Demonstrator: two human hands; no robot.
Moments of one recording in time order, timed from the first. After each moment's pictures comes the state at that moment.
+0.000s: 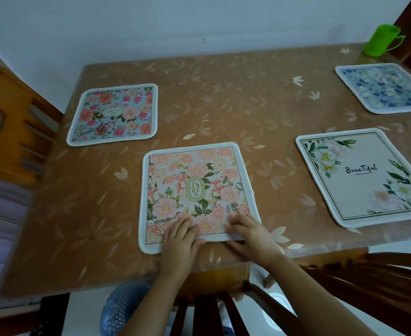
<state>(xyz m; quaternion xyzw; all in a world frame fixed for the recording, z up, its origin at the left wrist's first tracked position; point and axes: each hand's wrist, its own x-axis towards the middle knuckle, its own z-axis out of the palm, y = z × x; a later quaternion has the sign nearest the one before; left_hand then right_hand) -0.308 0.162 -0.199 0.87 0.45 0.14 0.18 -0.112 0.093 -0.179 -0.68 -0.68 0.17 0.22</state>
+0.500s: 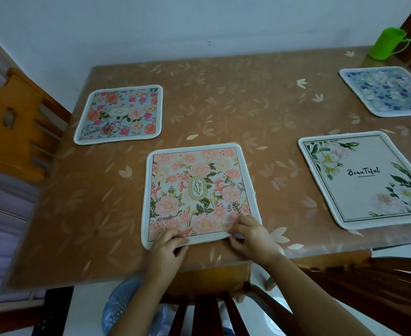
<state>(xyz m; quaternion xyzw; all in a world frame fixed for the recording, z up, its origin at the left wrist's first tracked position) -0.343 0.160 -0.200 0.83 0.44 0.24 0.23 -0.116 0.094 -0.171 -0.68 -0.67 0.16 0.25</state>
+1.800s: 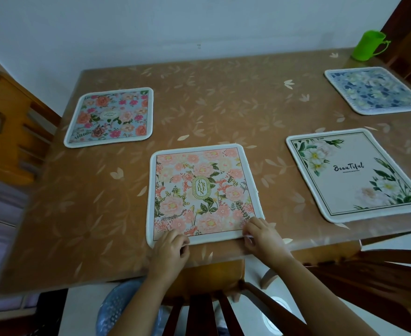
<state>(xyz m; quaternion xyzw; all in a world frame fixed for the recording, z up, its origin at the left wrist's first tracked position) -0.323 0.151 -0.199 0.87 0.42 0.18 0.19 -0.087 0.061 -0.179 -0.73 -0.64 0.16 0.17</state>
